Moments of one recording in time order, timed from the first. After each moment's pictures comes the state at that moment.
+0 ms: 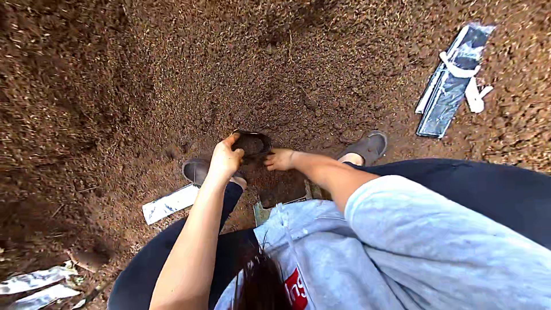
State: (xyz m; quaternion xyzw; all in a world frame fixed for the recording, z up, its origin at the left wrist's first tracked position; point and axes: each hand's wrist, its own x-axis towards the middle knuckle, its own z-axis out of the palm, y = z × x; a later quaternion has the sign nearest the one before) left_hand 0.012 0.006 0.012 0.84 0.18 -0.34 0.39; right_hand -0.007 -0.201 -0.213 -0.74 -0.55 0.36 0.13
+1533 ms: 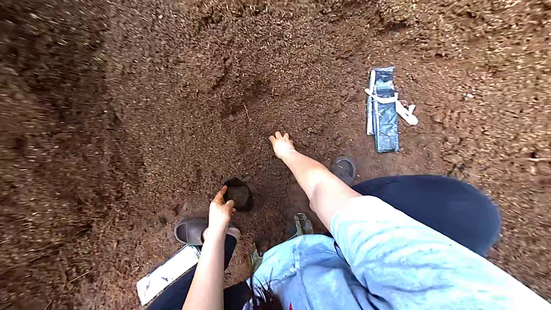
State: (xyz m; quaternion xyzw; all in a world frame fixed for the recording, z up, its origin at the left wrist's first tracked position) left_hand 0.001 -0.019 -0.031 0.81 0.24 -0.28 0.47; right_hand 0.134 -0.286 -0.124 -0.93 0.08 0.30 0.17
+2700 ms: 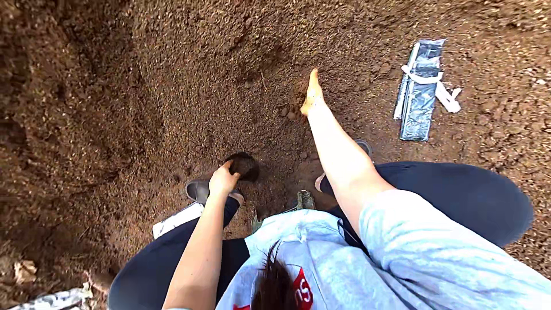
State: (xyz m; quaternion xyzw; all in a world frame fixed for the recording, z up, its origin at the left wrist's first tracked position) left_hand -0.011 -0.011 -0.020 0.91 0.14 -0.35 0.17; right_hand 0.156 -0.319 -0.046 -0.49 0.41 0.07 0.77
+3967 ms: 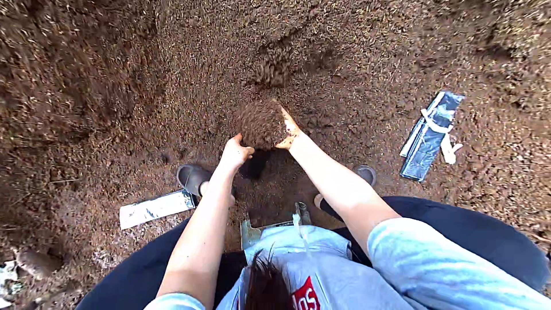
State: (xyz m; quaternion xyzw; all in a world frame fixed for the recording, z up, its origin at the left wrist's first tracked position) left_hand 0.049 -0.008 -0.034 0.77 0.22 -0.28 0.52; right_hand 0.118 -0.181 -0.052 -0.28 0.19 0.41 0.85
